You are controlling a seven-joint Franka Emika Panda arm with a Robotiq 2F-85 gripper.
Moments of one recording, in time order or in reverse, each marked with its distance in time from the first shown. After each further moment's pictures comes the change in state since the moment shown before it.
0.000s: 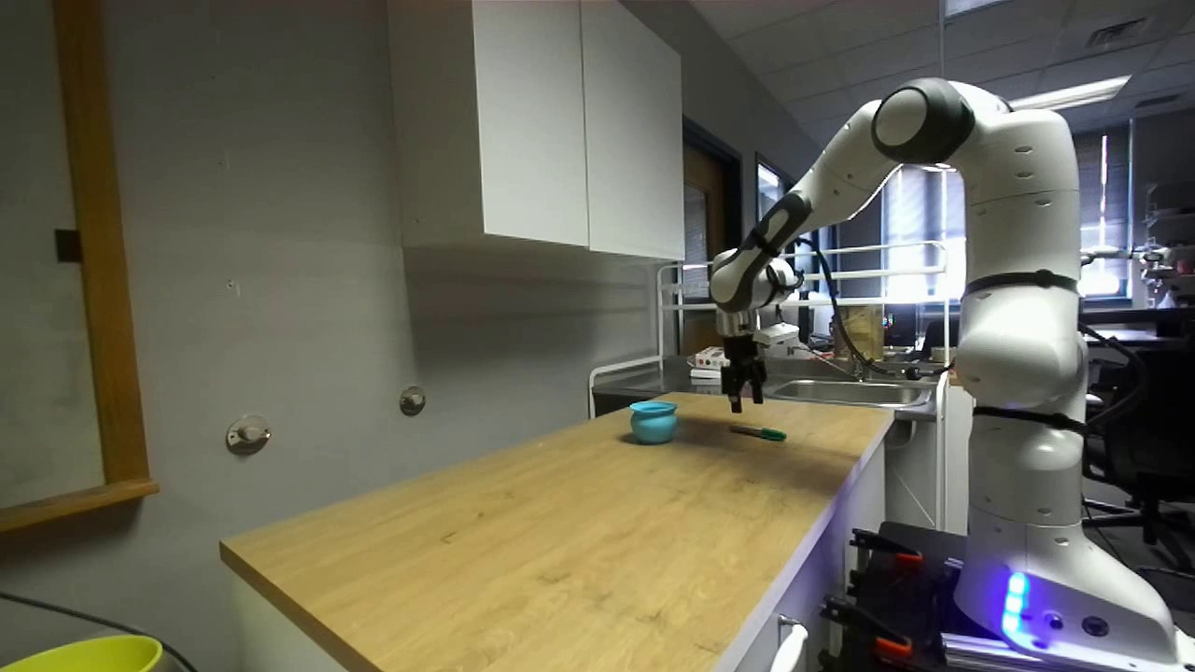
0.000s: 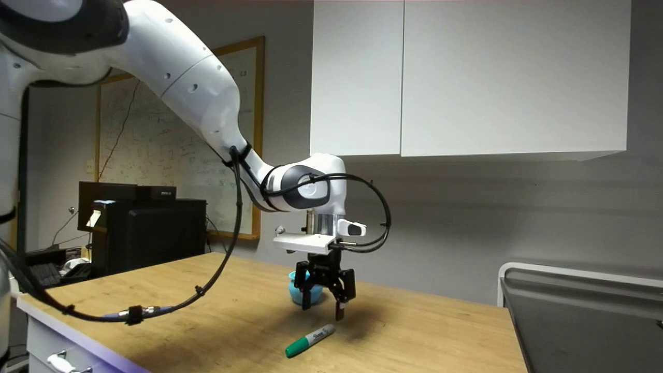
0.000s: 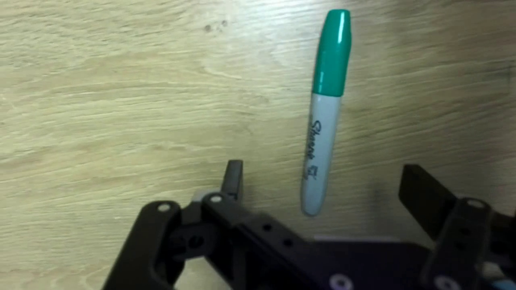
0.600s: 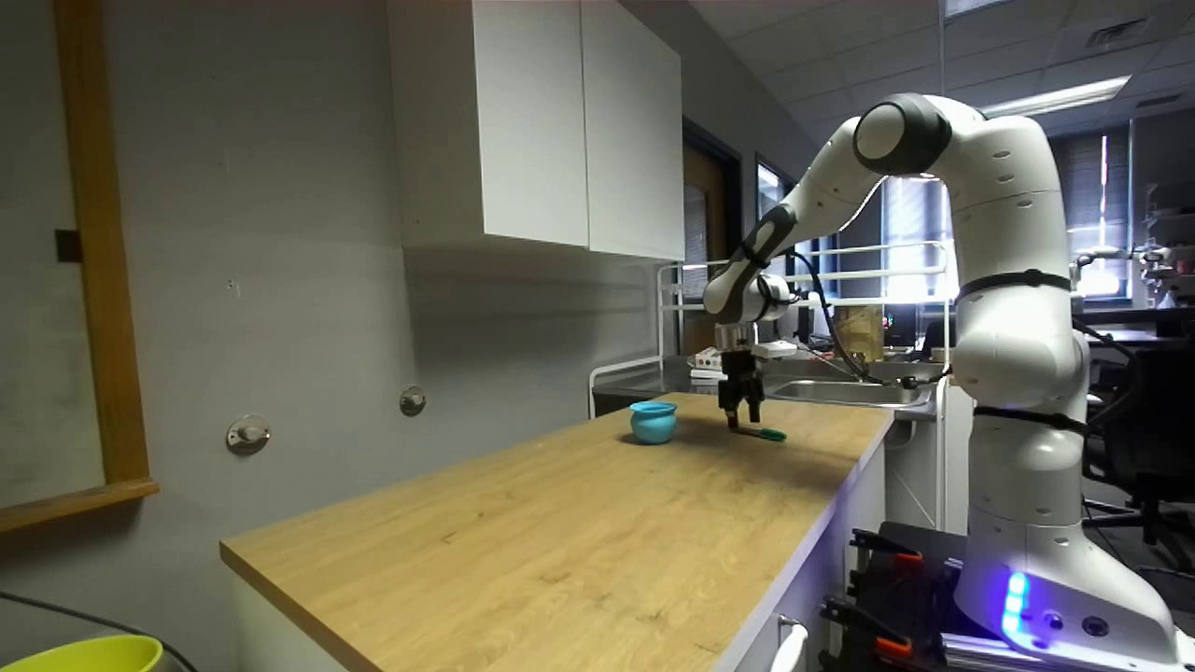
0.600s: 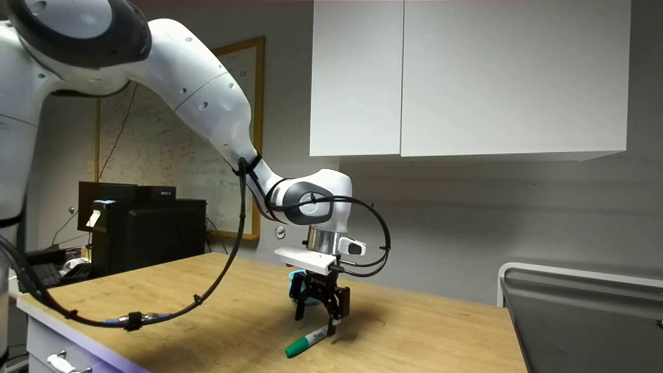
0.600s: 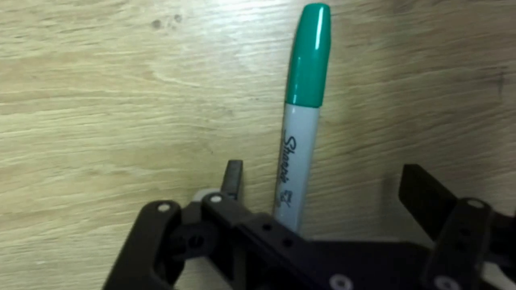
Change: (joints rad) arm -0.020 0.076 0.023 0.010 0.132 0.000 -0.098
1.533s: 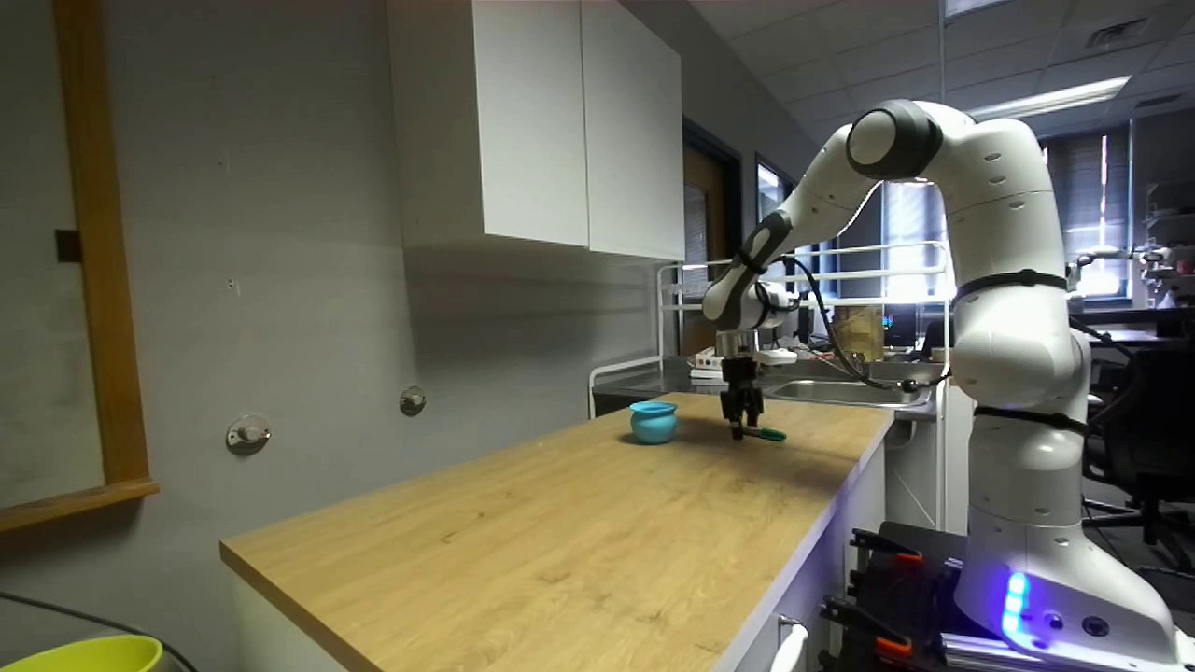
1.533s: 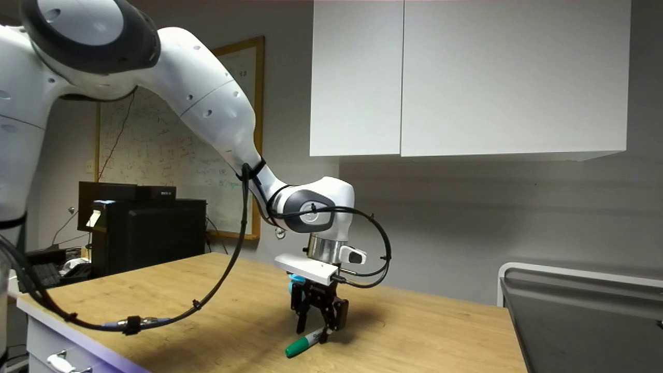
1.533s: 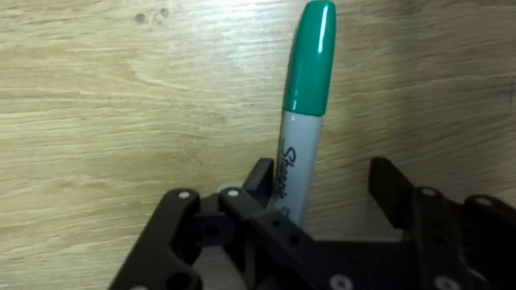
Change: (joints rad) arm -0.019 0.034 0.013 0.000 0.038 0.010 -0.059
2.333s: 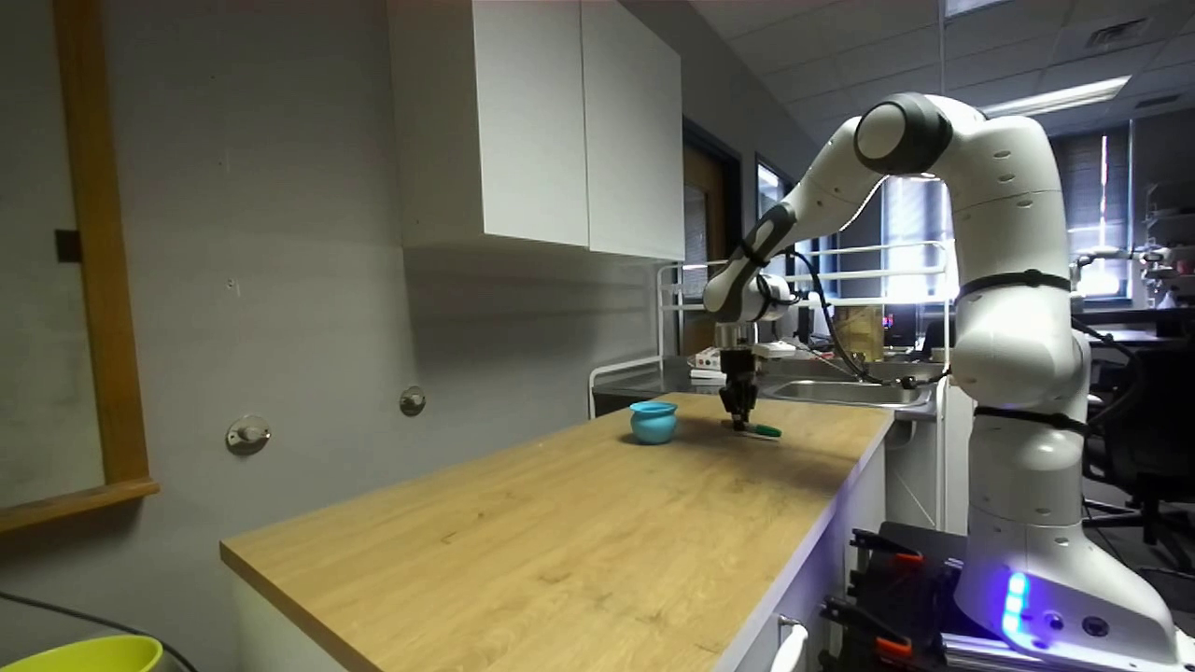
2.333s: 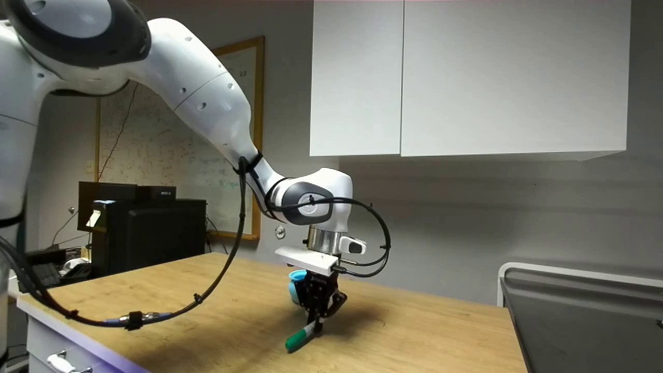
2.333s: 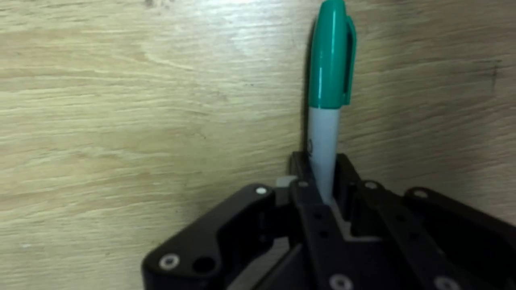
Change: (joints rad) arm 0.005 -0.039 0.001 -0.003 -0.003 0.012 0.002
